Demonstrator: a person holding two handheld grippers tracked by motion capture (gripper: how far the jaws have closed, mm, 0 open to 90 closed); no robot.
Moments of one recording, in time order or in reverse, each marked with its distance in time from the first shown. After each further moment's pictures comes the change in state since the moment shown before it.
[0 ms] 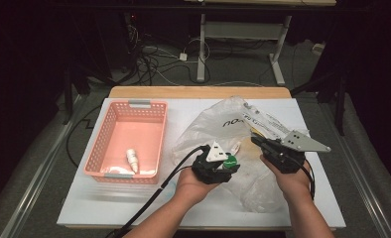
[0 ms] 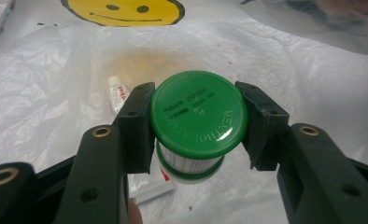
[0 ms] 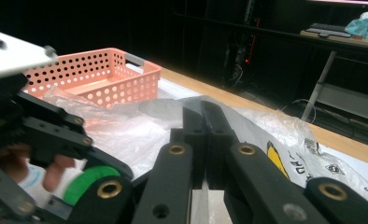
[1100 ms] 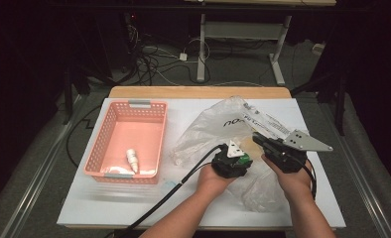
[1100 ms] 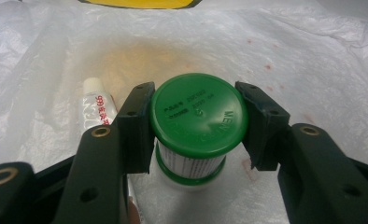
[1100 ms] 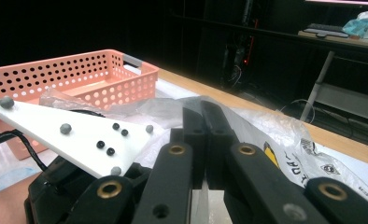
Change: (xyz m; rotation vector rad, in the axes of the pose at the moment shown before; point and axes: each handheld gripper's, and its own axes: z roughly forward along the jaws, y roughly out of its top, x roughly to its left) left arm 0.008 -0.005 0.078 -0.004 0.046 -0.042; right arm -0.003 -0.001 -0.002 -0.006 -0.004 0.013
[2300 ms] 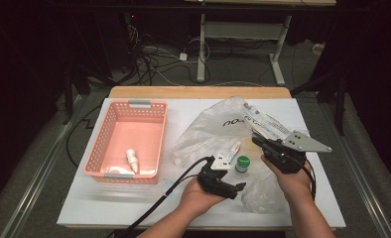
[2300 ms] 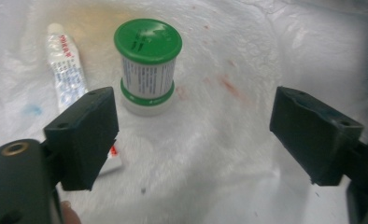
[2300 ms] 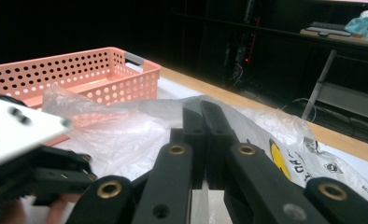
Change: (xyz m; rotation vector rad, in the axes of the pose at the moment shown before) left arm -0.016 -0.025 -0.070 0.055 -0.144 -0.032; right arm 0.002 -0.001 0.000 0.008 0.004 -0.005
